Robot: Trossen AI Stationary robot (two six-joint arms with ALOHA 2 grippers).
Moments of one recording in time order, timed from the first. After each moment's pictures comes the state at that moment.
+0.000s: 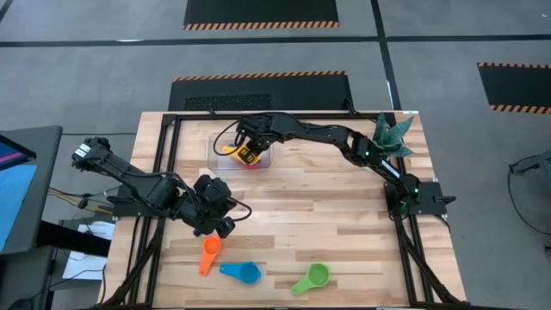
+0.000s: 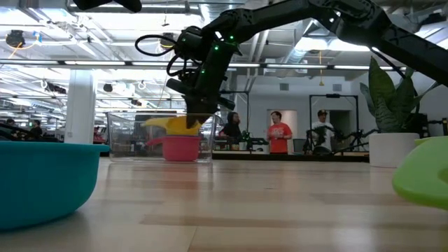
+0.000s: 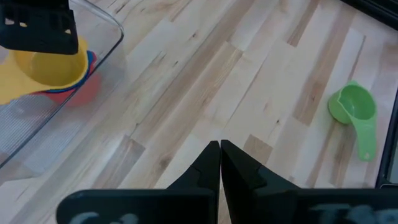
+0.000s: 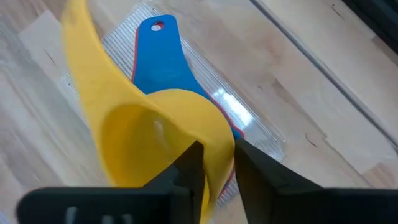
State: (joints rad) left arm -0.49 1.33 1.25 -0.95 -0.53 -0.96; right arm -0.28 2.45 2.33 -0.95 0.10 0.41
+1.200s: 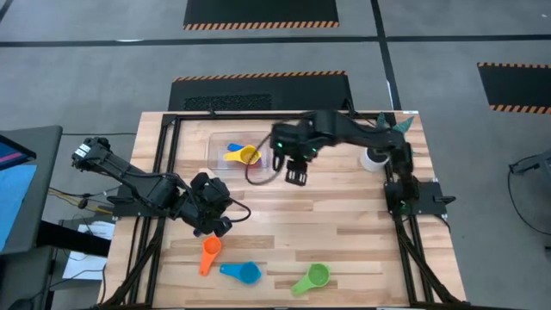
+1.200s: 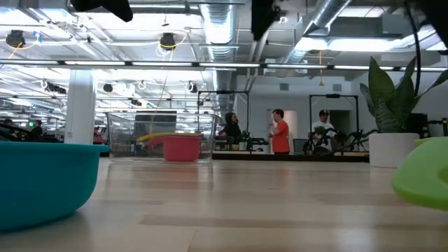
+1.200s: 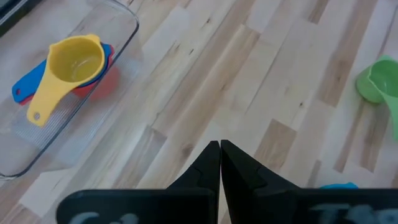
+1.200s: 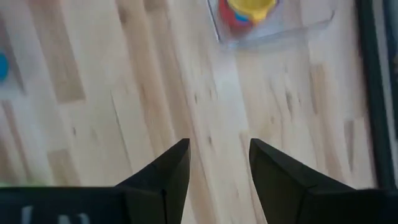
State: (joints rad) left arm -0.48 1.33 1.25 -1.04 -0.52 -0.92; right arm -0.05 2.01 2.32 -1.56 0.11 0.15
